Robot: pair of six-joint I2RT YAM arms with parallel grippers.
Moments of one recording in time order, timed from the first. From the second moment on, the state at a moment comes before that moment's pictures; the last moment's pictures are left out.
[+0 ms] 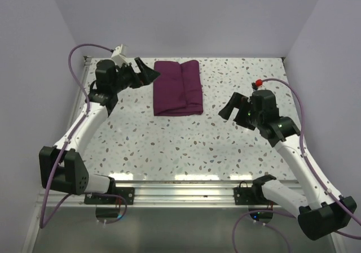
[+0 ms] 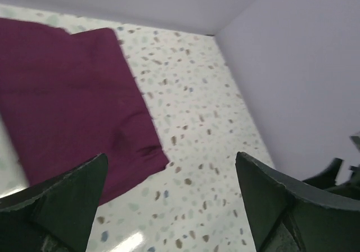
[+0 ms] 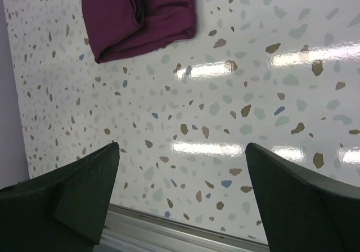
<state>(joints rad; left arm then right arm) -0.16 1.39 1.14 -0.03 0.43 -0.56 0.33 0.99 0.99 -0.69 -0.05 0.67</state>
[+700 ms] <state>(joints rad) -0.63 2.27 1.97 -0.57 -0.26 -0.41 0.33 0.94 1.13 -0.92 0.07 0.61</state>
